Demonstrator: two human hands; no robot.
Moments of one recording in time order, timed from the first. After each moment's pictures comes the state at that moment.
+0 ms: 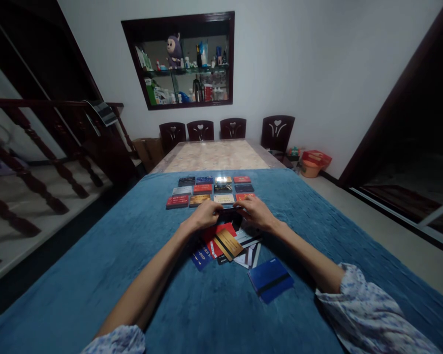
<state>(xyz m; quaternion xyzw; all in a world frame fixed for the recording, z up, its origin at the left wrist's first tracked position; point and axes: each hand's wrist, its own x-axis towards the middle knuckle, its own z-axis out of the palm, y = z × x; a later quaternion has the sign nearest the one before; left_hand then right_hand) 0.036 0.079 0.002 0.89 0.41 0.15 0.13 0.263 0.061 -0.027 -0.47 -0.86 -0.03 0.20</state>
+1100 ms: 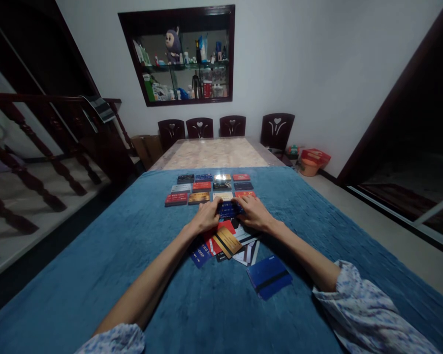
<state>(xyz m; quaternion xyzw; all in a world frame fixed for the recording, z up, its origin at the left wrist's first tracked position) 0.043 0.070 -0.017 0.86 0.48 0.15 0.10 0.256 0.053 -0.029 -0.52 -0.84 -0.03 0.13</state>
